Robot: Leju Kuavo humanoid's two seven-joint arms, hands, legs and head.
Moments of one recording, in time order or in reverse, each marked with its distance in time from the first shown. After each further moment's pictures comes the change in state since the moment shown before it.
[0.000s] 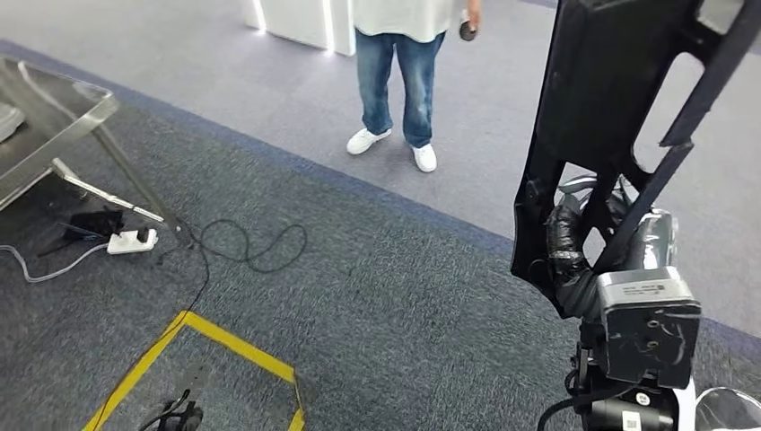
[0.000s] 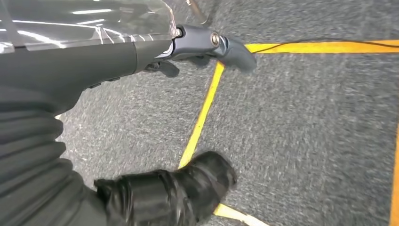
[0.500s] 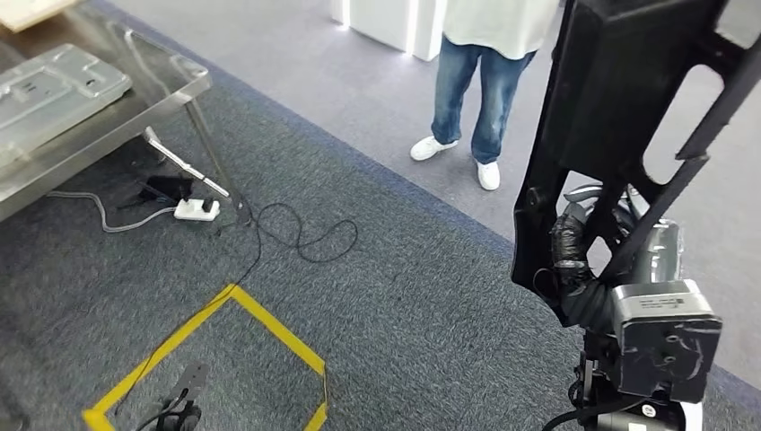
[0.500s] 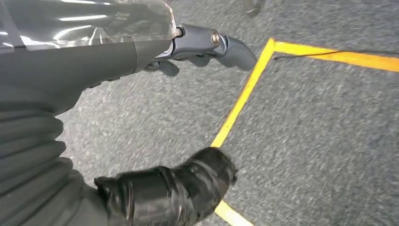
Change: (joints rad) left arm 0.002 -0.005 0.007 0.001 -0.003 0.001 -0.007; right arm 0.026 -0.005 0.000 -0.020 -0.018 -0.013 -0.006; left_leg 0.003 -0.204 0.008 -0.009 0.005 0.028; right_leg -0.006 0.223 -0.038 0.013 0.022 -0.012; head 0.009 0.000
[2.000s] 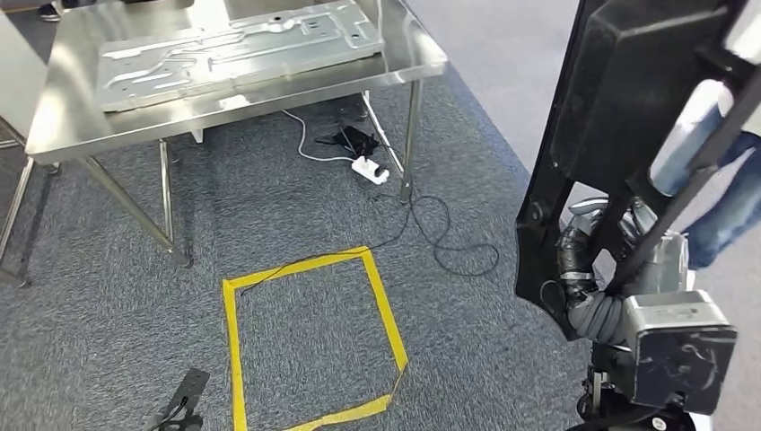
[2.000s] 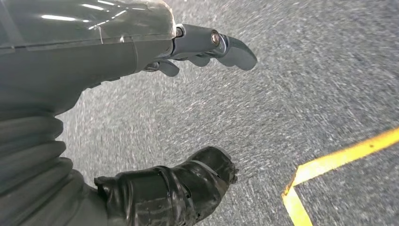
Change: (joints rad) left arm -0.001 0.000 0.056 0.004 -0.018 -0.003 -0.010; right arm 0.056 -0.039 -0.013 -0.042 -0.022 -0.019 0.015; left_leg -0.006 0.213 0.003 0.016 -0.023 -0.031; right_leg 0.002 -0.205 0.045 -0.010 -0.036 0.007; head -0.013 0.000
